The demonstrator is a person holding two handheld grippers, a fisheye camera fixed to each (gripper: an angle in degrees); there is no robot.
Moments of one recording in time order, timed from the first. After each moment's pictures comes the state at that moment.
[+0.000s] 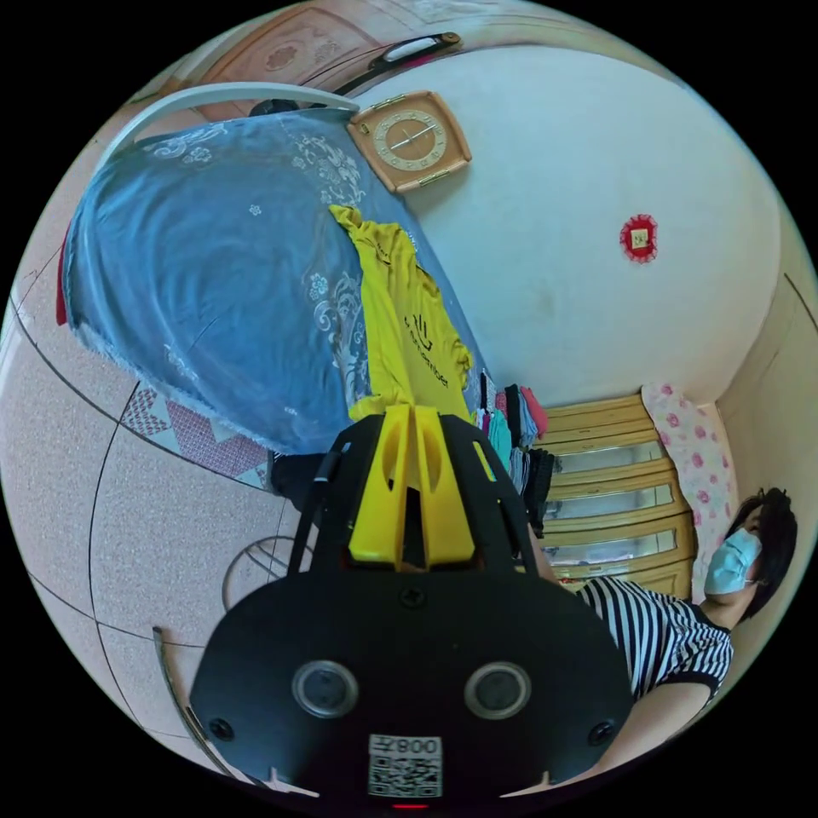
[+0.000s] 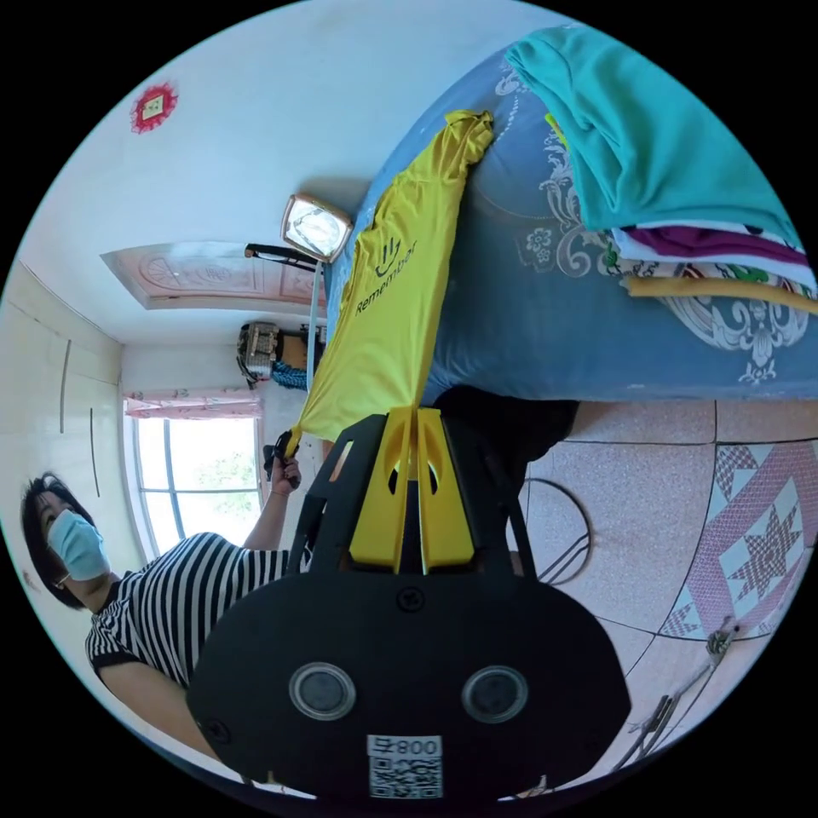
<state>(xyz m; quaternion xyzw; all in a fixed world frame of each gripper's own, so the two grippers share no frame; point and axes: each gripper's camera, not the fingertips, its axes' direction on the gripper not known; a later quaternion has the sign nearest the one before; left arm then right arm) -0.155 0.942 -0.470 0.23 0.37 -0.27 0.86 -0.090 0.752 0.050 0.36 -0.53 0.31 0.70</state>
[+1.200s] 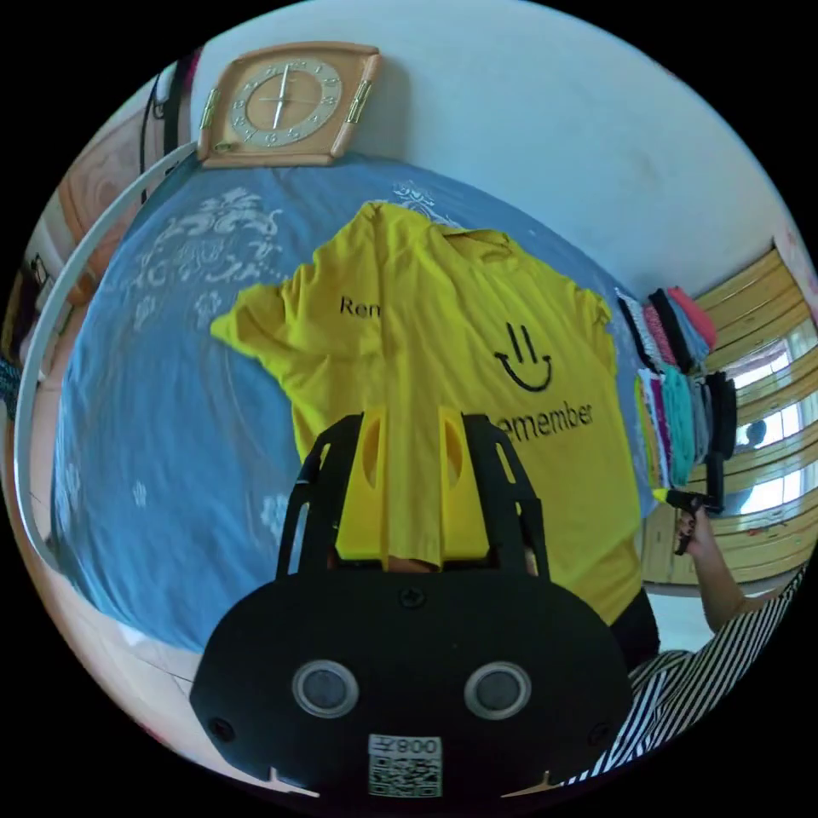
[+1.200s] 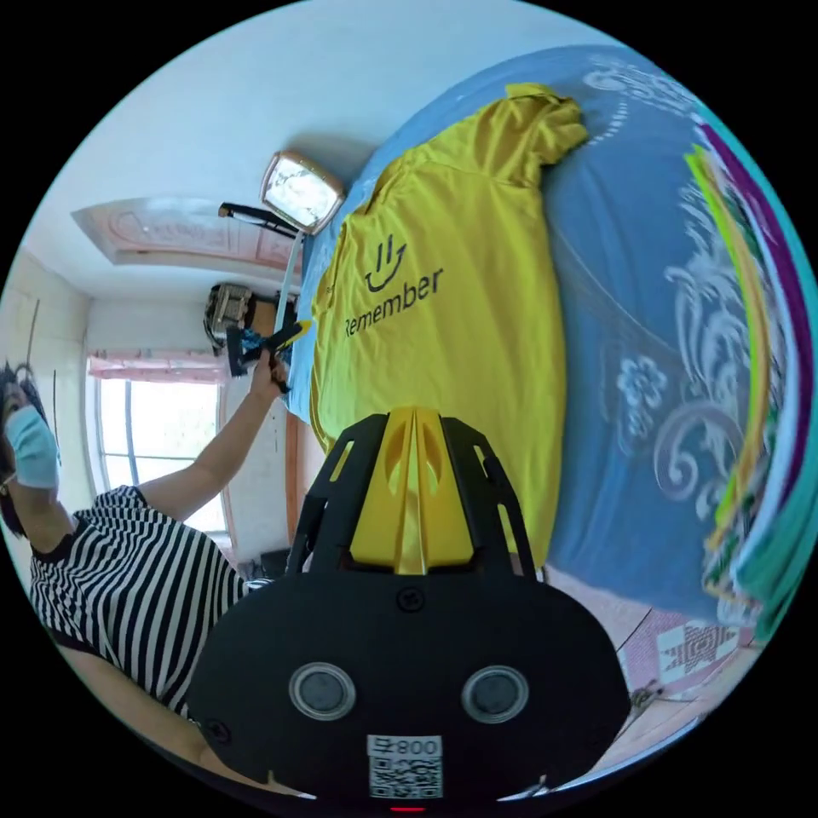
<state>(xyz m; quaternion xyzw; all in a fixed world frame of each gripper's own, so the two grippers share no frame) -0.093 0.432 -0.204 0.13 0.05 -0.10 0.99 -0.048 0.544 0.033 0.34 -0.47 0.24 0.78</state>
